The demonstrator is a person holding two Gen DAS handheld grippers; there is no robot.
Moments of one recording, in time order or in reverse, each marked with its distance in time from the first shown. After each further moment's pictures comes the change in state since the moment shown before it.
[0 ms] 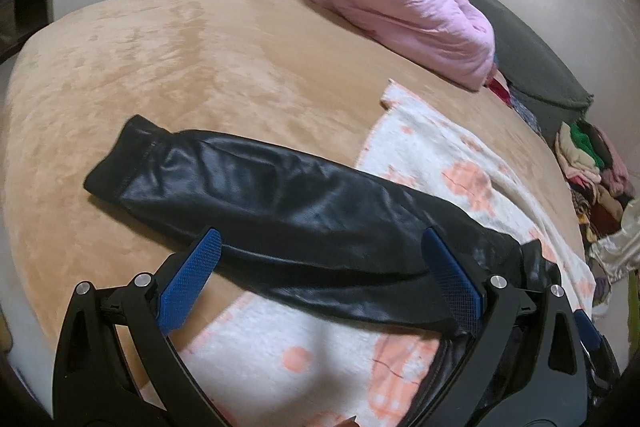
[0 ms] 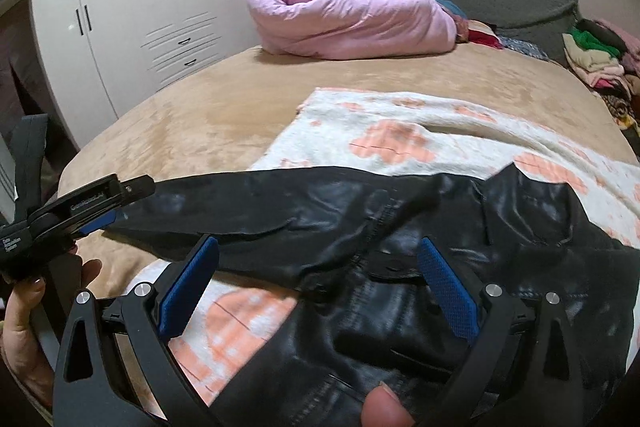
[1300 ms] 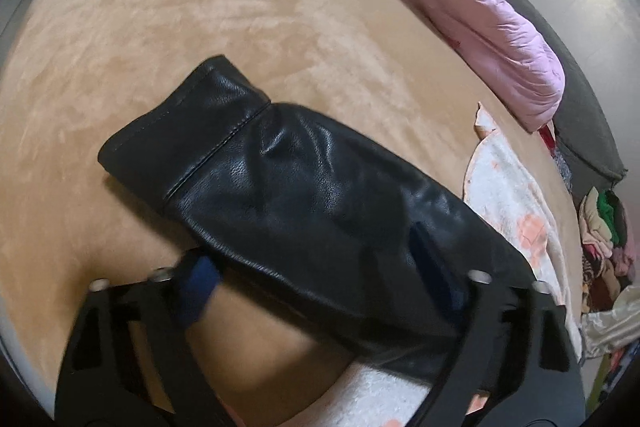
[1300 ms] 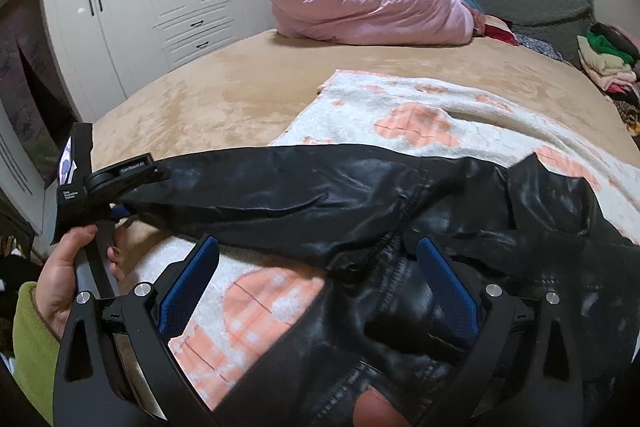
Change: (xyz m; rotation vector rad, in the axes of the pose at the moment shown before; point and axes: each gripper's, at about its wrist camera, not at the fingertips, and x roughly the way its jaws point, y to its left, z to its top) left arm 0.062 0.092 0.010 -0.249 0.060 0.068; right arm 0.007 0.018 -0.018 -0.021 0.044 0.020
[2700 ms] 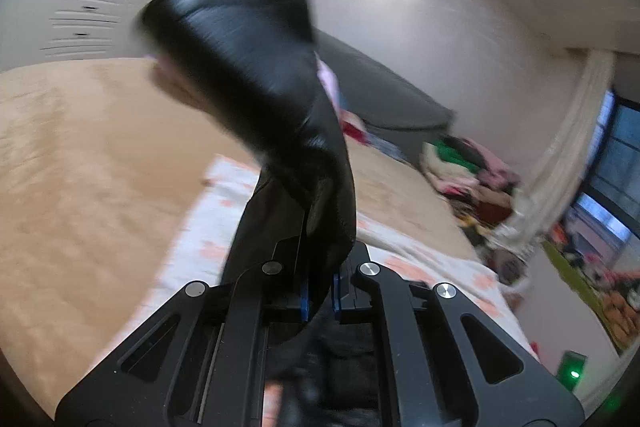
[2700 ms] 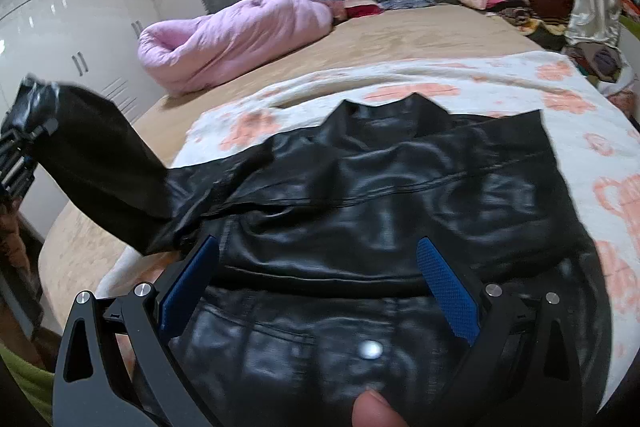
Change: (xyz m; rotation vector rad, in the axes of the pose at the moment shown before) left arm -0.138 -0.184 -0.060 0.458 -0.212 -0.631; right arm -0.105 -0.155 -0.086 0.406 -0.106 -0.199
